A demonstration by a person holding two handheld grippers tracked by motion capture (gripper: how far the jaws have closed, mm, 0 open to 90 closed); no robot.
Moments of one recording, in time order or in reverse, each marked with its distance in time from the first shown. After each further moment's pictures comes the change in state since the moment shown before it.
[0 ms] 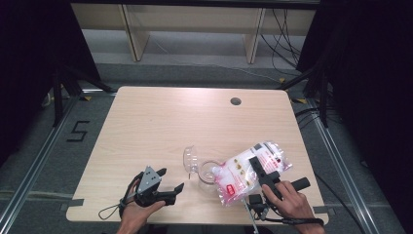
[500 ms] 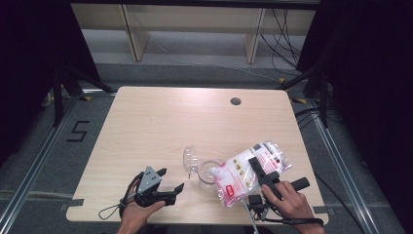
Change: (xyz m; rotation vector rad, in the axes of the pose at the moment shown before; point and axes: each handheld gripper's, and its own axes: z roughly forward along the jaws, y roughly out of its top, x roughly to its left) left arm 0.000 0.000 0.000 0.000 0.000 -0.002; right arm -0.005 0.001 0.000 -0.020 -0.002 -0.058
